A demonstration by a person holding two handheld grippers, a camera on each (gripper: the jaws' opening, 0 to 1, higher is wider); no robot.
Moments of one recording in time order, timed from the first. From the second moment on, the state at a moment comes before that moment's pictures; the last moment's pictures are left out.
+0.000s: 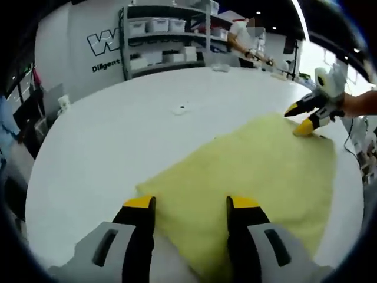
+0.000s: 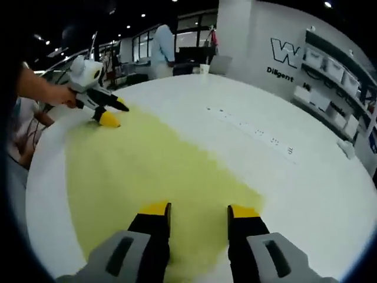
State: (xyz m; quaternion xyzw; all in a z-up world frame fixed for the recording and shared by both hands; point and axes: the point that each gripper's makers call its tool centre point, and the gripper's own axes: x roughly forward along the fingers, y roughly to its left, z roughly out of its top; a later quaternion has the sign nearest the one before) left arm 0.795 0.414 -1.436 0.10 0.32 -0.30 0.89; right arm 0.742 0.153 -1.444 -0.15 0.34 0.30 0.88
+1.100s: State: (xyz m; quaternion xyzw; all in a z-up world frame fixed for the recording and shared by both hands) left arm 0.756 0.413 -1.433 0.14 0.30 -0.31 0.89; right arm 0.711 0.157 -1.442 -0.14 0.34 0.31 0.88
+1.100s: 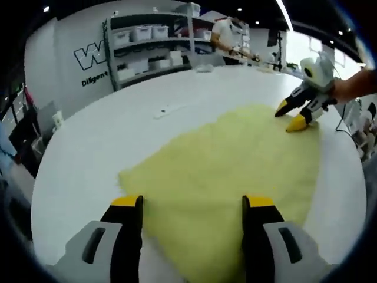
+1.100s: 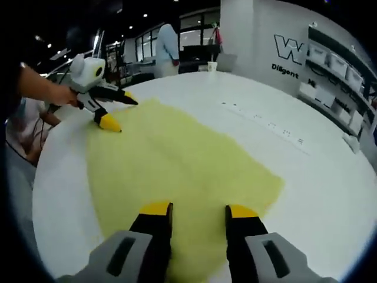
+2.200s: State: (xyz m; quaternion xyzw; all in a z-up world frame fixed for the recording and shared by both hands) left arm 0.667 0.427 -1.417 0.13 0.30 -0.34 0.88; right arm 0.616 0.116 -1.424 -0.12 0.35 0.27 0.89
